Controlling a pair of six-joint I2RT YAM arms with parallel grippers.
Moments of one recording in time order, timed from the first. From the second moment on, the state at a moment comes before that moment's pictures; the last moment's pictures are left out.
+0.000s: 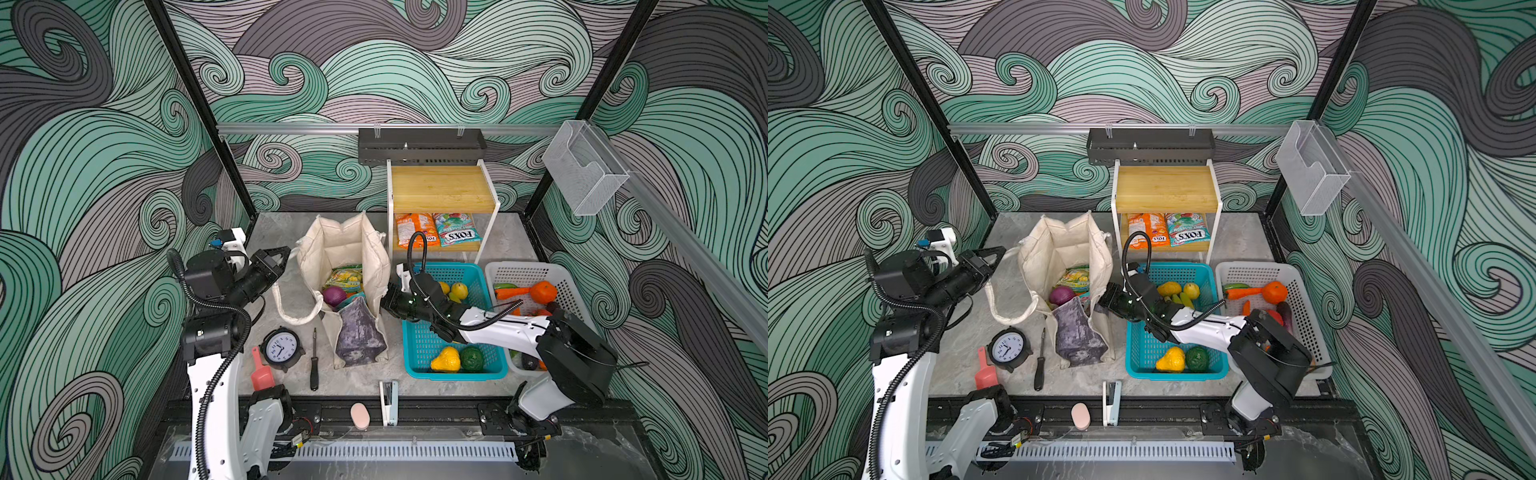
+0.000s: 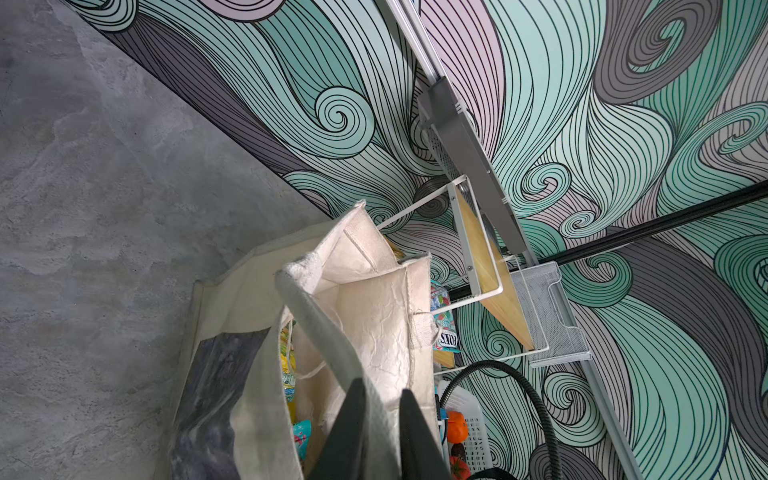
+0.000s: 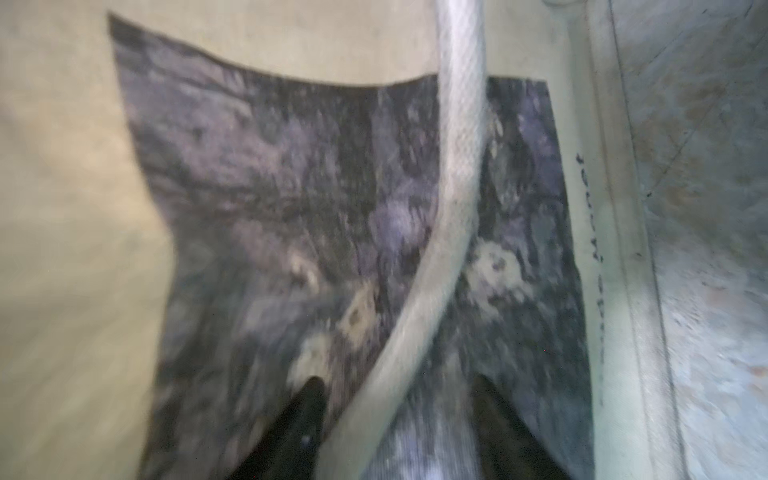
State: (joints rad) left arm 0.25 0.79 1.06 -0.58 0.61 -0.75; right arm 0.88 1.61 0.82 0.41 -0.18 1.20
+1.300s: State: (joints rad) left arm 0.25 0.78 1.12 -0.67 0.54 -0.73; right arm 0.84 1.17 1.15 -0.34 -0.03 0.50
